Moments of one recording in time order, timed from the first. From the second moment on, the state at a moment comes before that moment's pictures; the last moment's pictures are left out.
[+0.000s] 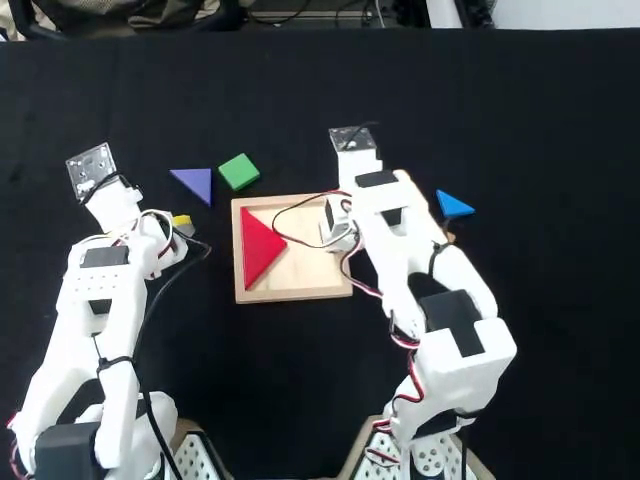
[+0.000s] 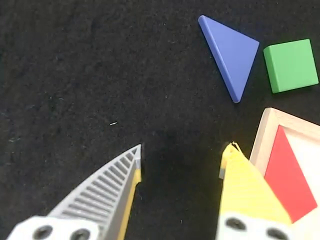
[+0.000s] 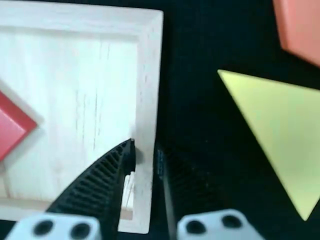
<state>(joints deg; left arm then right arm) -11.3 -25.5 56.5 35.2 18.4 -13.6 14.2 21.2 56.9 -5.3</state>
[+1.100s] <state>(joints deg) -11.3 -25.5 56.6 34.0 18.4 -1.7 8.5 23.3 58.7 47.9</state>
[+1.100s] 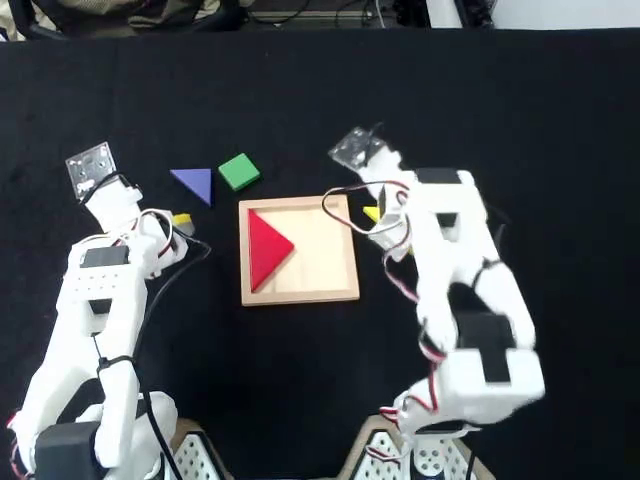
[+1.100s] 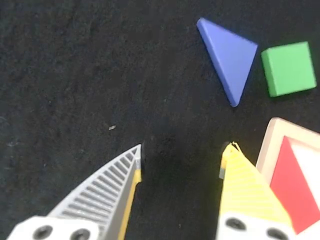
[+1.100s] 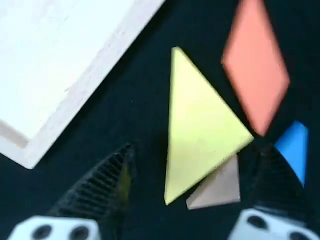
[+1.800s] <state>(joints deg) -11.3 -25.4 57.5 32.1 18.4 3.2 23.7 7.3 63.8 53.5</state>
